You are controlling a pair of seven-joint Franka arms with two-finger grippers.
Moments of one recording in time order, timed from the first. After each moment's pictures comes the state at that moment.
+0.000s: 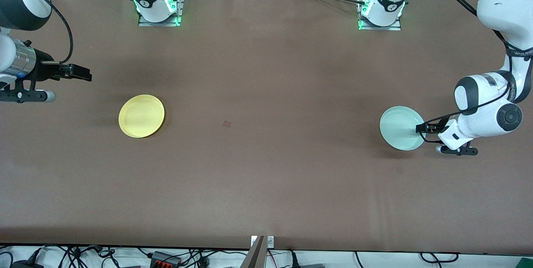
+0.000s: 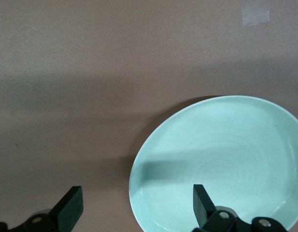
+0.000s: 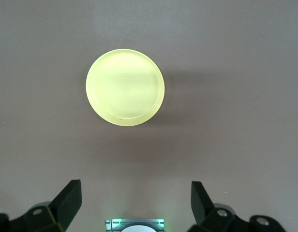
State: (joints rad) left arm 0.20 0.54 -0.01 -1.90 -0.02 2.29 0.24; right arm 0.00 0.10 -0.04 -1.73 -0.02 1.59 -0.03
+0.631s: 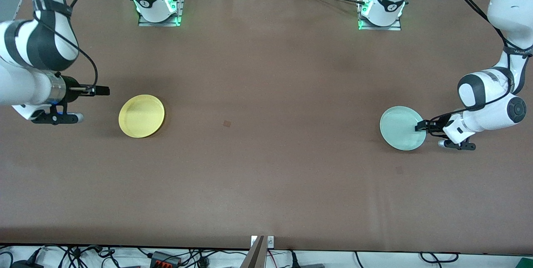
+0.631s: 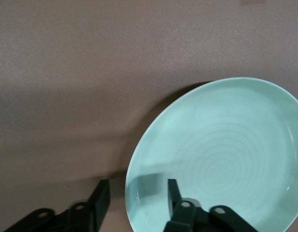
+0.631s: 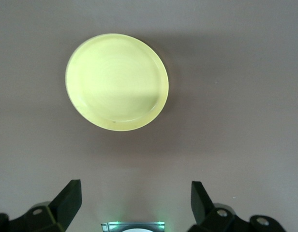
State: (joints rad) left arm 0.41 0.57 -0.19 -1.94 -0.09 2.34 0.37; right arm 0.00 0.29 -0.04 -1.73 -0.03 1.64 -0.03
